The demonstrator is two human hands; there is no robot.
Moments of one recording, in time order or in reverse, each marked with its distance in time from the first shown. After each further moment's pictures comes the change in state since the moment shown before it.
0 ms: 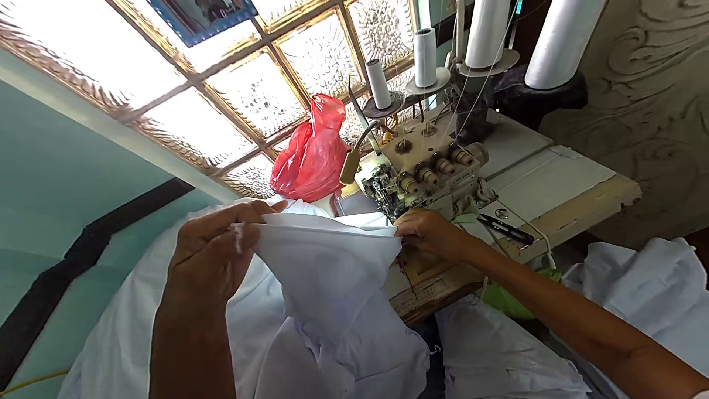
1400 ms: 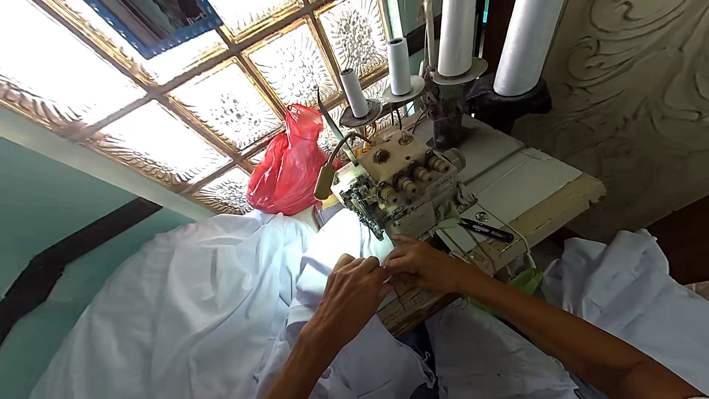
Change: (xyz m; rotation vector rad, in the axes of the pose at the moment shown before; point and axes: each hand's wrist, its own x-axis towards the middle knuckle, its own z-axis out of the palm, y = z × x) left_hand -0.008 -0.025 0.154 0.851 -0.396 0.140; right_hand -0.025 -0.028 -0.002 0.164 -0.129 0.036
